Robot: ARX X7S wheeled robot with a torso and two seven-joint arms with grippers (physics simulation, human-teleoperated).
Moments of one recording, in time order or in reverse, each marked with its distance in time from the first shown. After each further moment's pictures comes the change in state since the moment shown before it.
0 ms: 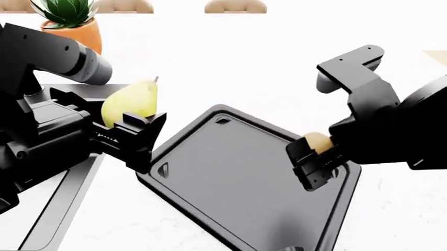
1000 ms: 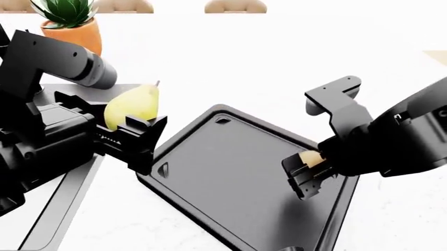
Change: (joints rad) left arm 0.022 0.006 0.006 -0.013 0.026 -0.007 0.017; right arm -0.132 -0.048 -0.028 0.097 -0.173 0.010 -0.128
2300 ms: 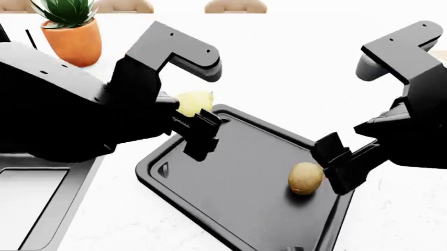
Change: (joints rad) left arm -0.275 0.443 0.290 -0.424 0.000 -0.272 -0.095; right arm 0.255 0.192 0.052 -0.225 0.236 0.004 0.135
